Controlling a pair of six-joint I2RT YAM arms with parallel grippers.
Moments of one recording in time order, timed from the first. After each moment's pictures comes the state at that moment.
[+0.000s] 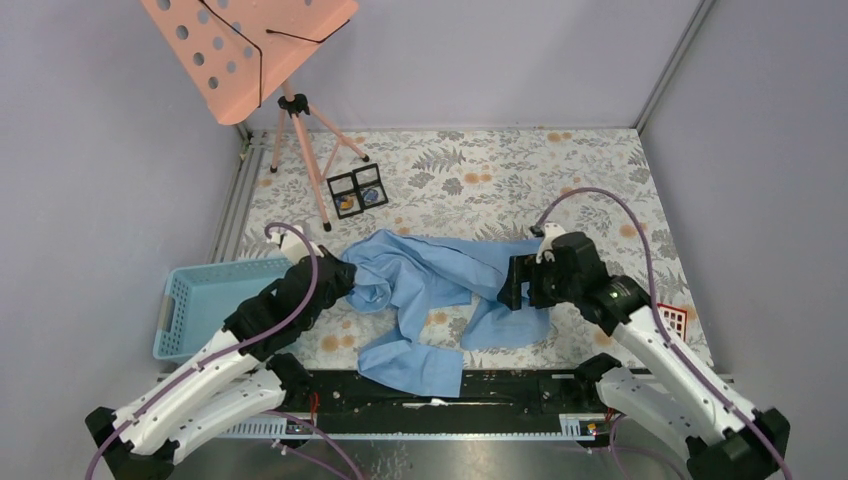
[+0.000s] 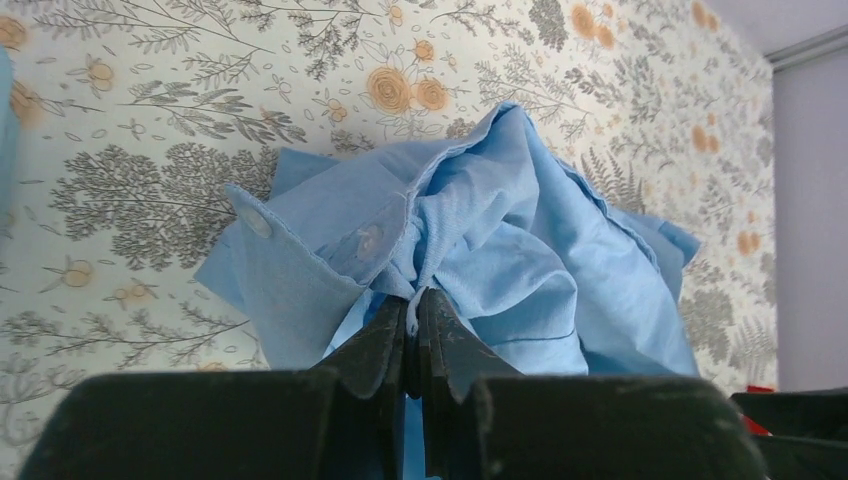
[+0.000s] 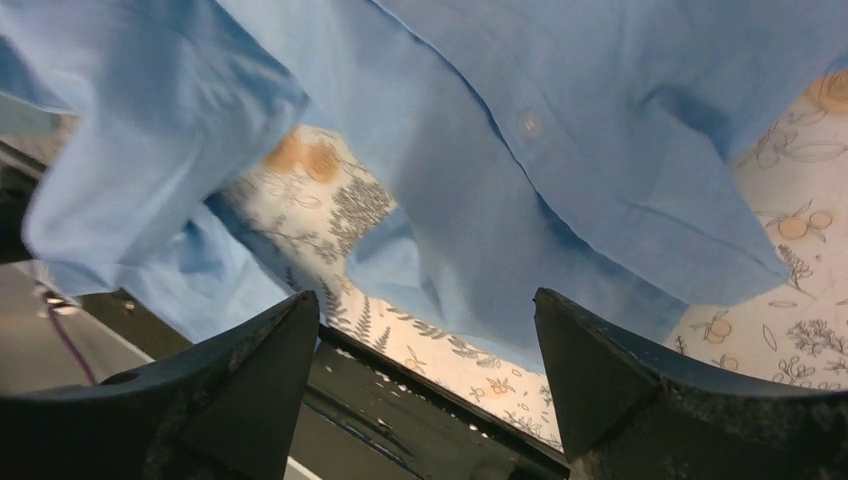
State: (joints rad) left arm -0.78 0.64 0.65 -0.58 -0.52 -0.98; right arm 0.47 0.78 0.70 -0.69 -0.22 0.39
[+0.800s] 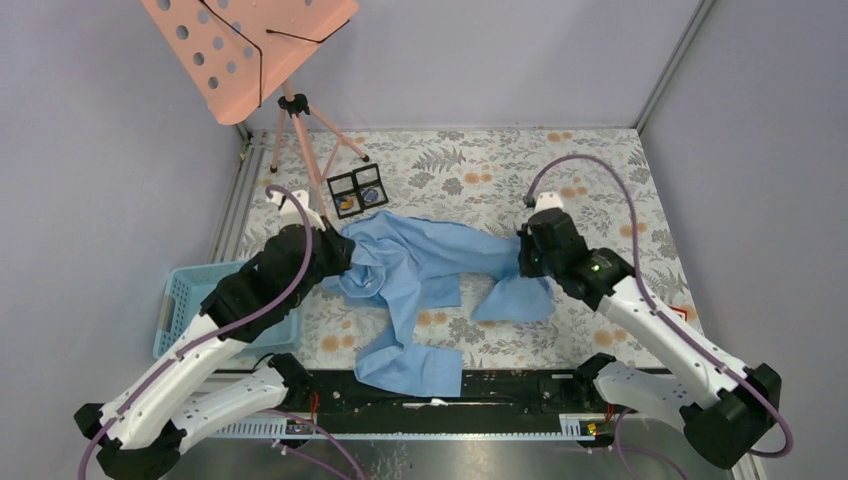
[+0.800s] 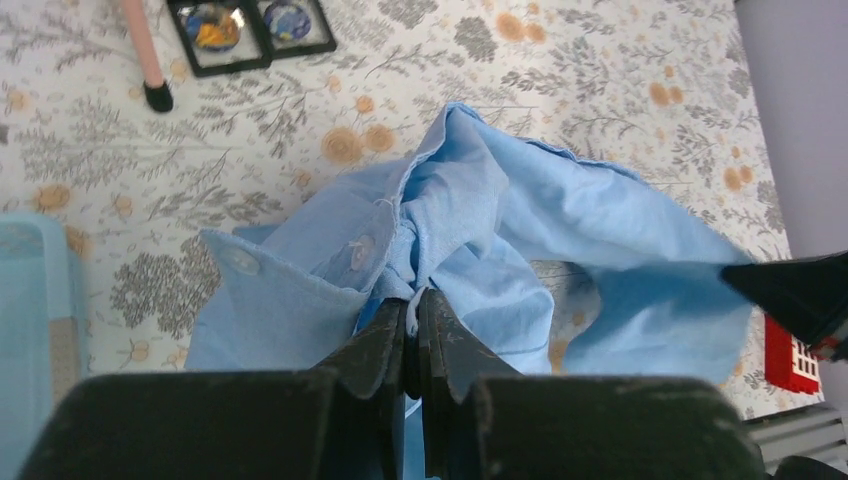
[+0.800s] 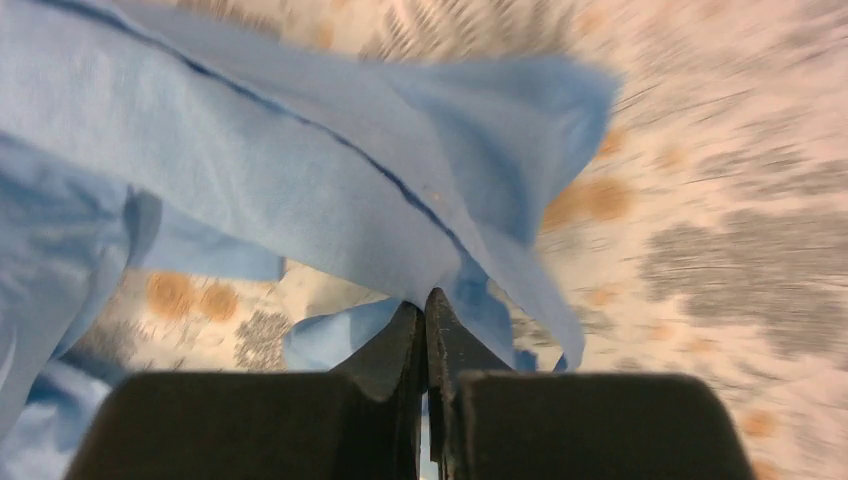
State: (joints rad) left arm -0.77 0.74 0.97 -0.72 -0.45 -0.70; right arm 0.61 1.02 0.82 -0.62 0.17 0.38
